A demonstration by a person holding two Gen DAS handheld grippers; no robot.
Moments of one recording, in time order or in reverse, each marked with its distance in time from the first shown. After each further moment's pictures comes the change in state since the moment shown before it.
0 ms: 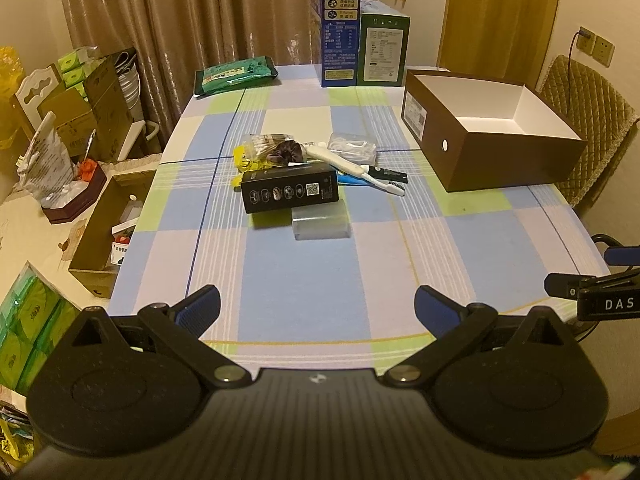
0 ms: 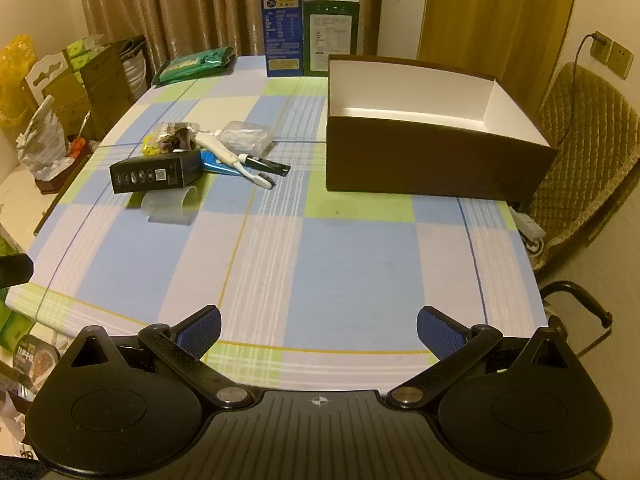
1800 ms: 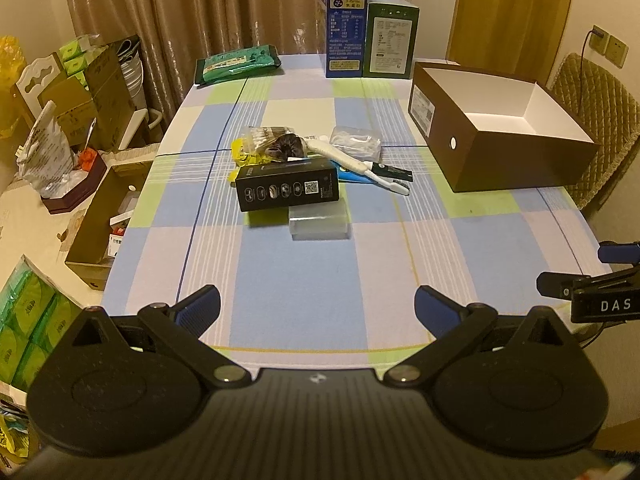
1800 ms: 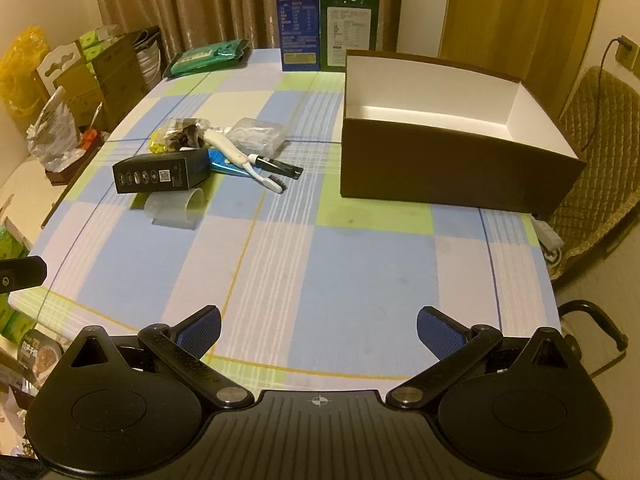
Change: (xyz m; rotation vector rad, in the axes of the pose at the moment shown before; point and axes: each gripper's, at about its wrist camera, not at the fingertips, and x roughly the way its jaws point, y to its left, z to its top) left arm 0.021 -0.008 0.015 -0.034 0.038 0.024; right arm 0.026 -0.006 0.022 -0.041 0.030 0.056
